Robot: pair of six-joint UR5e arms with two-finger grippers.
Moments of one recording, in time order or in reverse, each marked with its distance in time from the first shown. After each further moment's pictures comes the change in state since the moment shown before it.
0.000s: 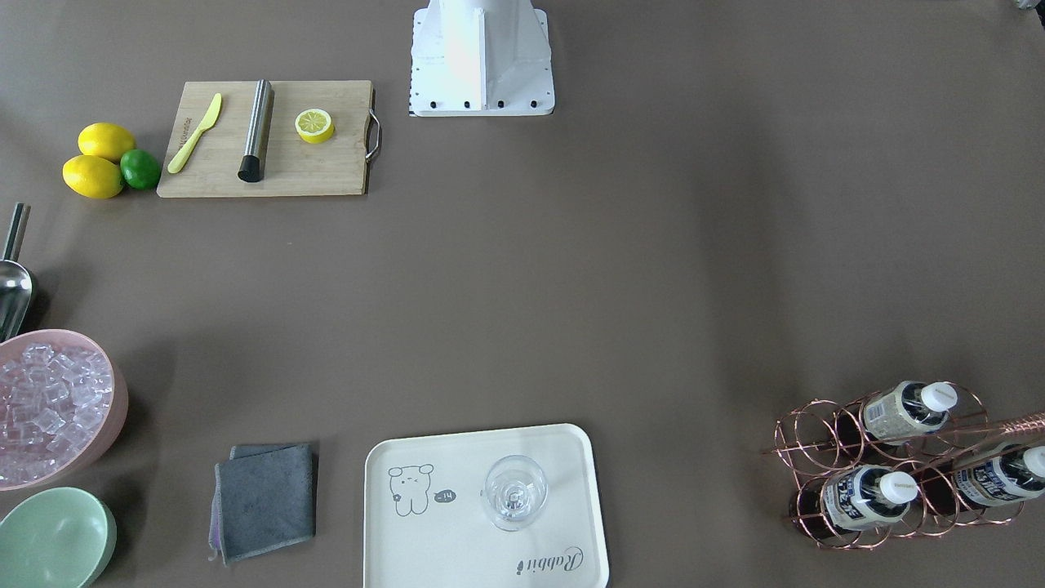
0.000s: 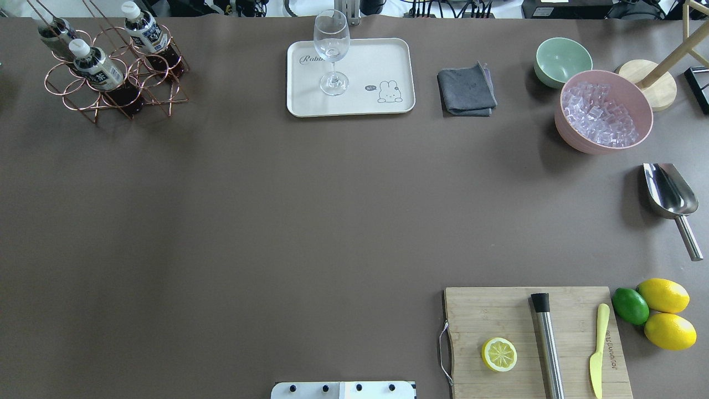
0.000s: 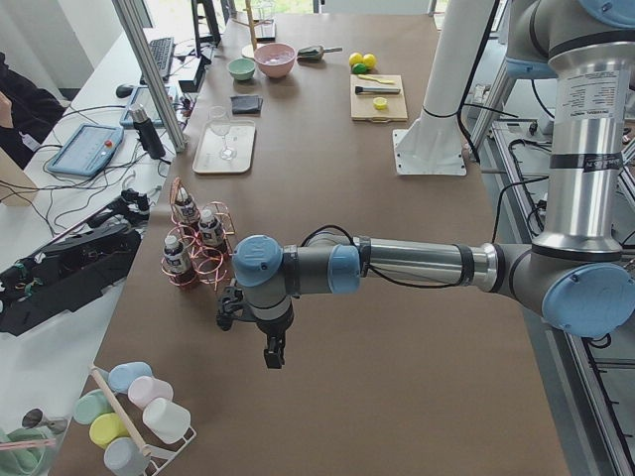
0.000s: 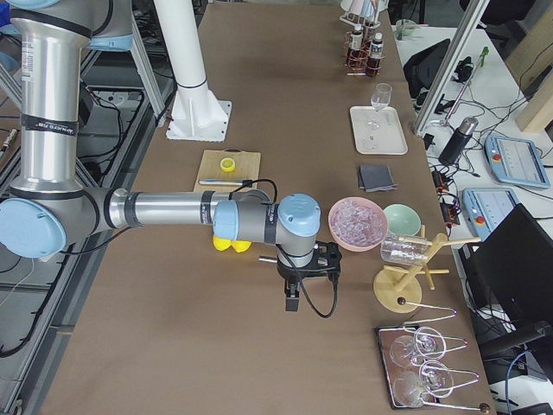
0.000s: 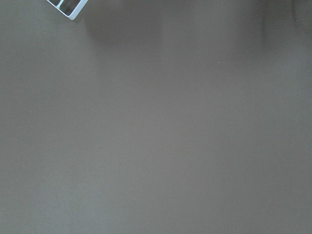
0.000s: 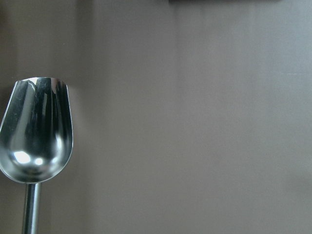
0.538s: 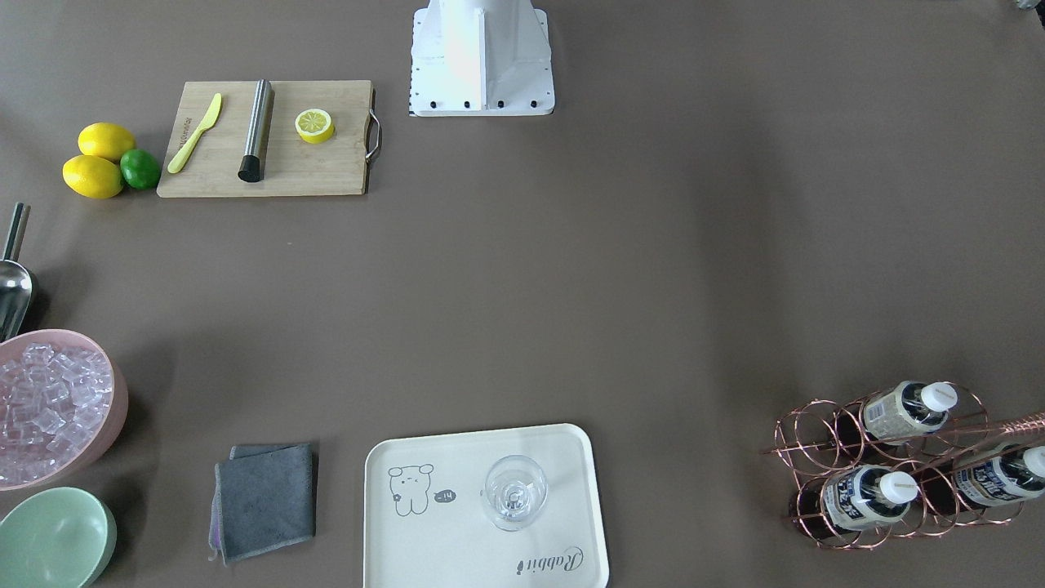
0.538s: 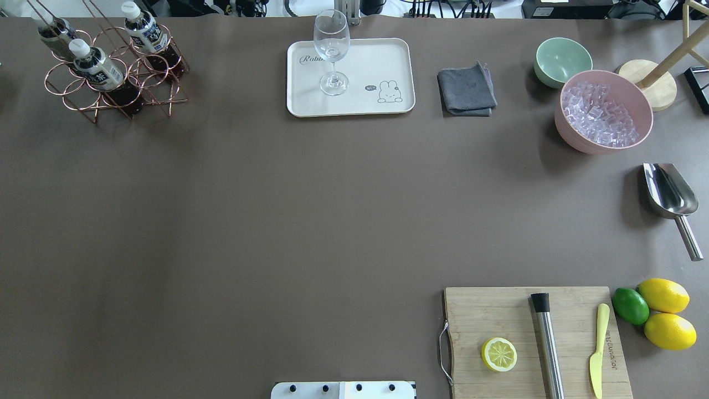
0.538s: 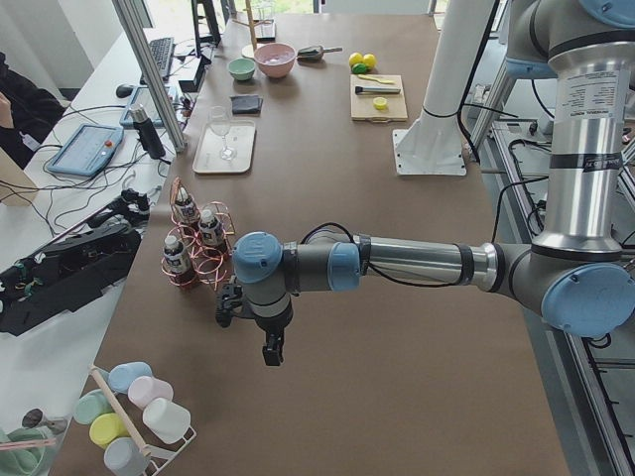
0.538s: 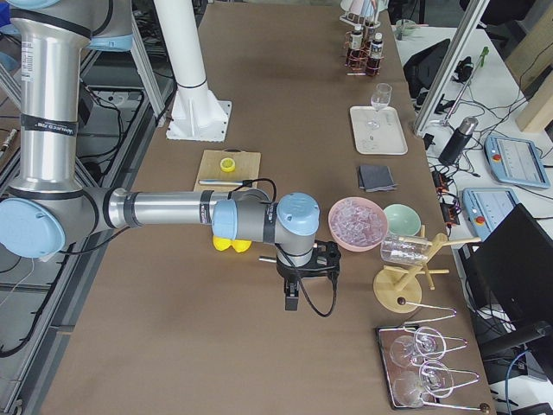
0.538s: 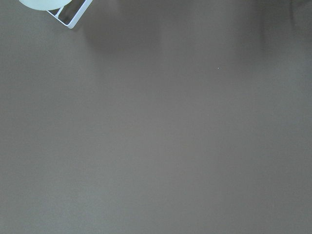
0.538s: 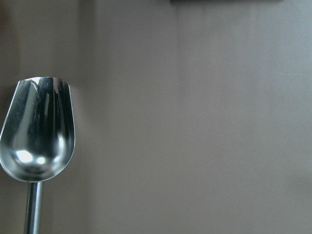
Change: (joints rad) left arm 0.001 -0.001 -0.009 -0.001 -0.001 -0.001; right arm 0.001 -0.004 0.008 -0.001 0.002 -0.001
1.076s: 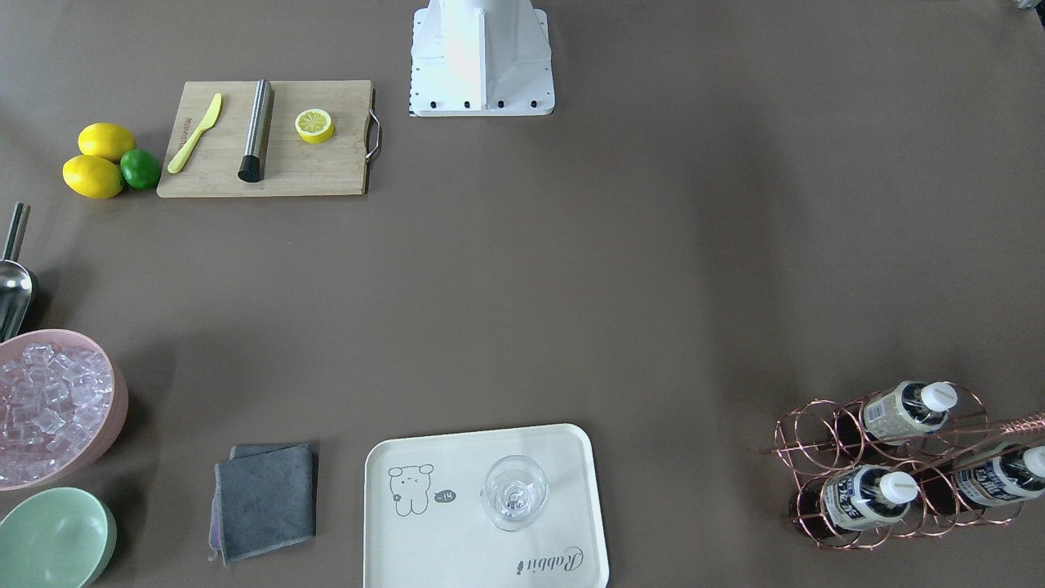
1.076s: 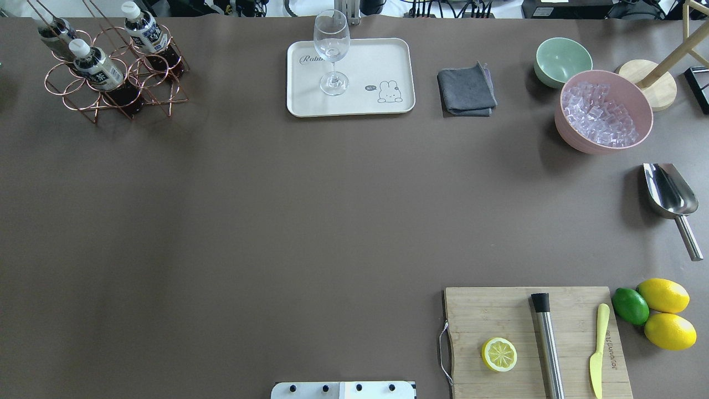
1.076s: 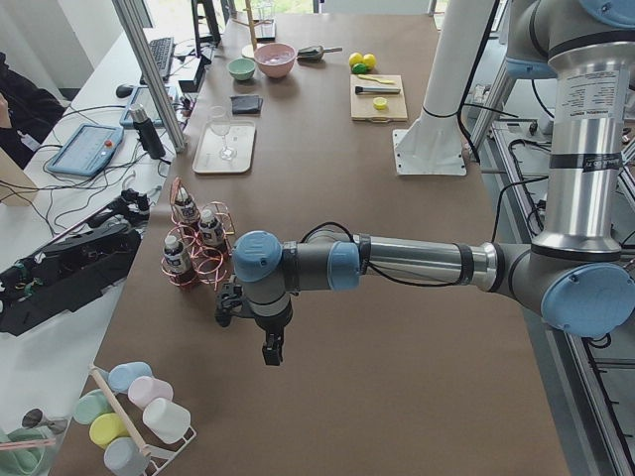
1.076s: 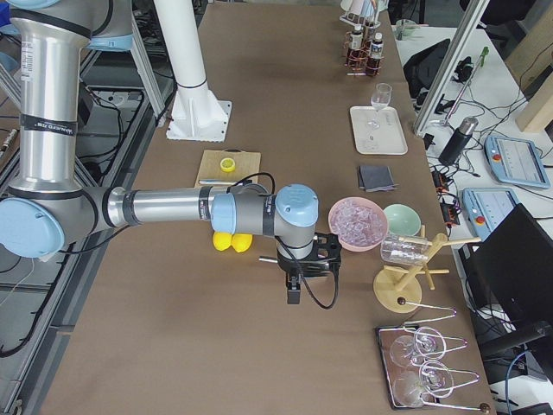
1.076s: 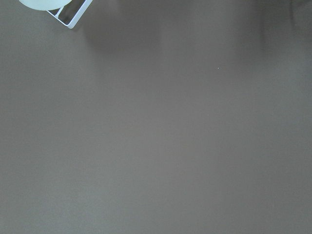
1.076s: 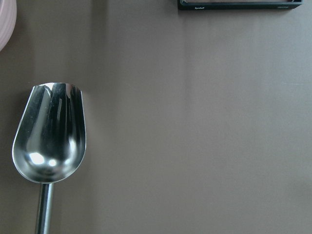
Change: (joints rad) left arm 0.001 -0.001 -0.002 0.002 0.004 -0.005; right arm 0.000 -0.003 0.035 0.000 0.001 0.001
